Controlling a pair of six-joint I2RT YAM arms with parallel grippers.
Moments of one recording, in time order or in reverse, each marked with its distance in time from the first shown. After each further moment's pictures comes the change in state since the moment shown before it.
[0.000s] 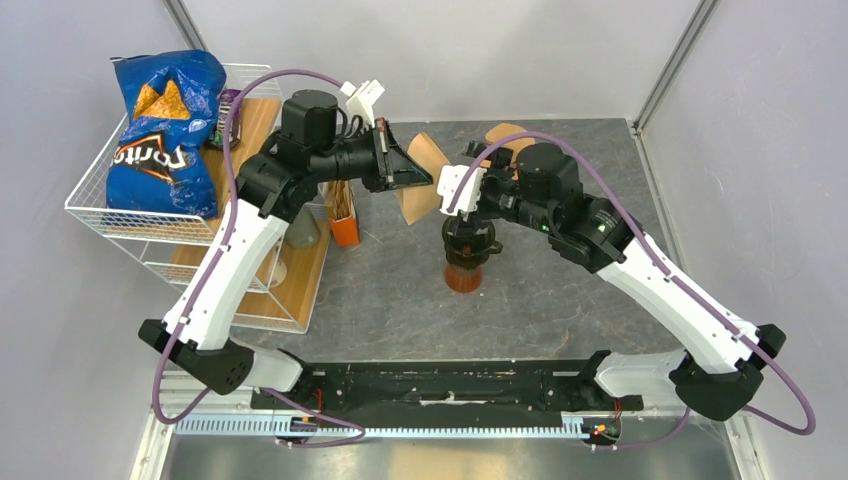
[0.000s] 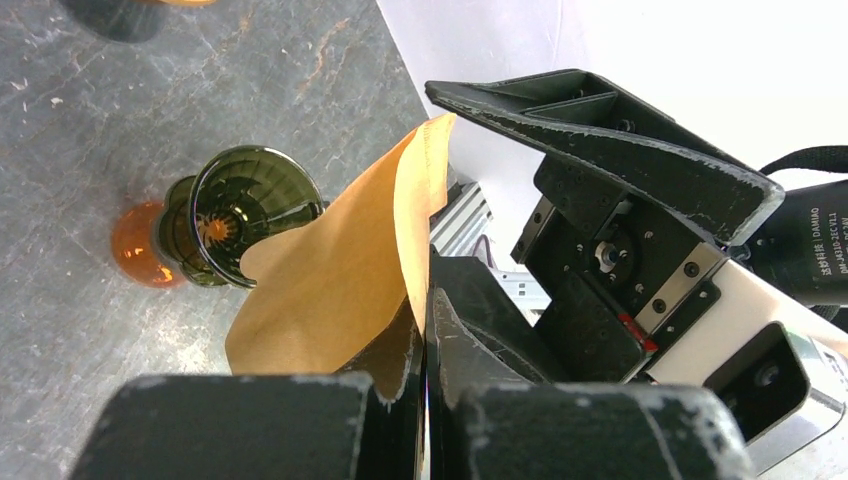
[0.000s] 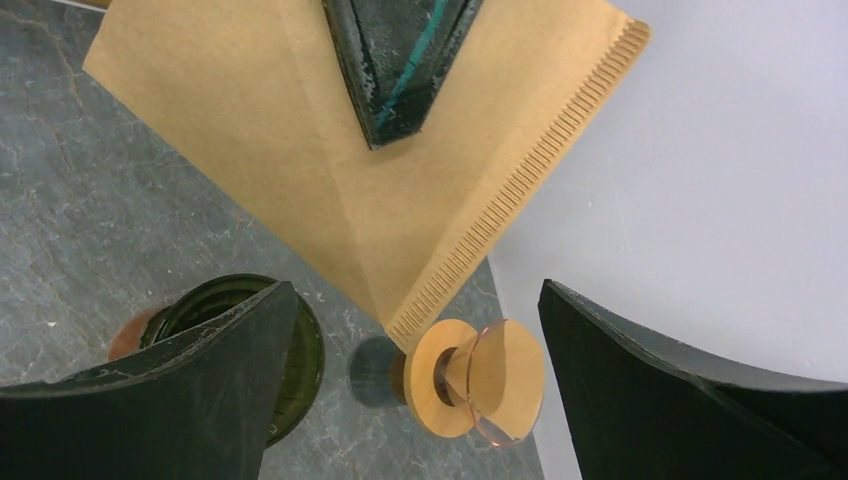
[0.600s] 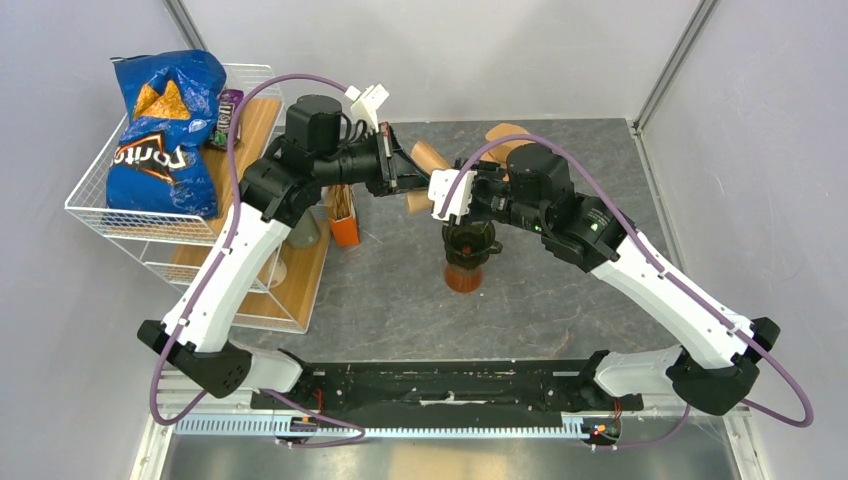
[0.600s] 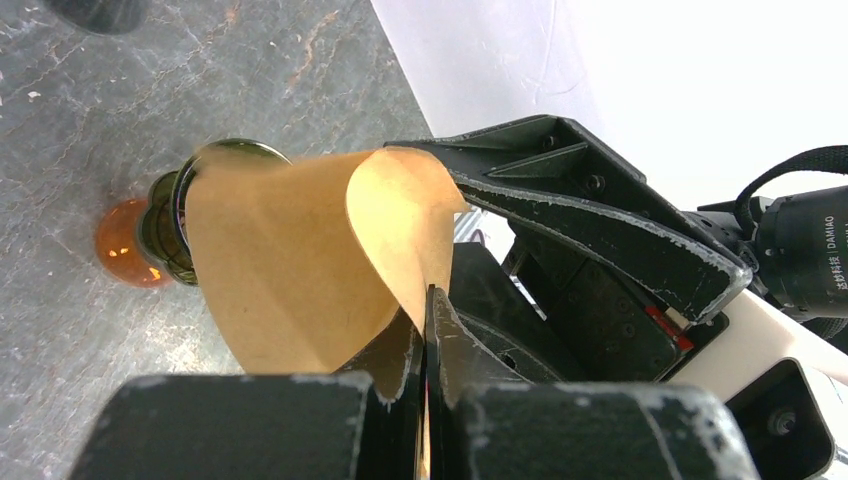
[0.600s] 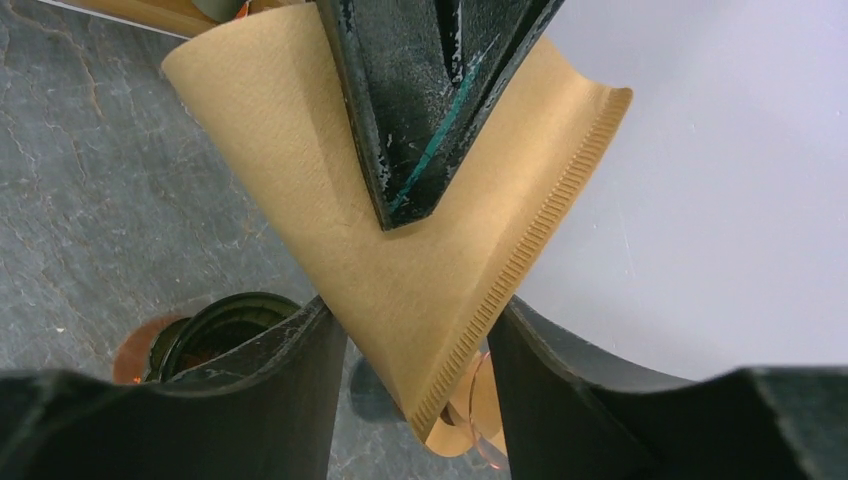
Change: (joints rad) left arm -0.024 -0.019 -0.048 0.035 -0.004 -0.022; right arm 0.039 0.038 0.029 -0.013 0.000 -0.013
